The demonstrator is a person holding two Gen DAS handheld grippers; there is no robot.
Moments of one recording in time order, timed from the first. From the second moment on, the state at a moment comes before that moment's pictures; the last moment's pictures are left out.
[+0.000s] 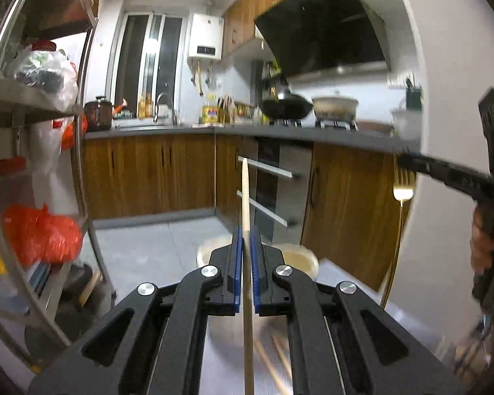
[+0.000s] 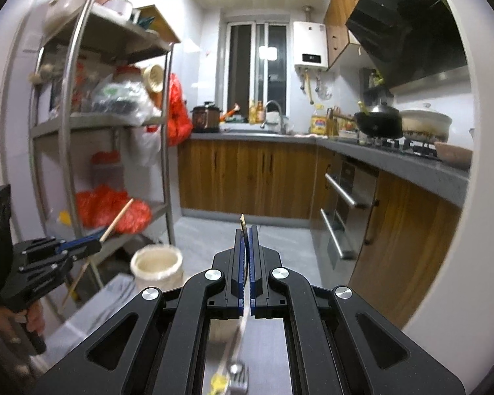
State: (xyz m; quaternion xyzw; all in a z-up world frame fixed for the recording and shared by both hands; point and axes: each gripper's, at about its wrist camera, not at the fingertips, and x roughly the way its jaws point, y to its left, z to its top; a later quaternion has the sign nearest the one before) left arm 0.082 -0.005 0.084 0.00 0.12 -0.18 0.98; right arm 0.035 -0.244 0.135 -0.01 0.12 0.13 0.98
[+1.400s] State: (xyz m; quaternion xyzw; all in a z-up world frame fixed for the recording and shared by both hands) left arm 0.174 -0.023 0.035 -0.01 0.18 -0.14 0.97; right arm 0.154 -0.210 0.064 -0.05 0.17 0.05 0.98
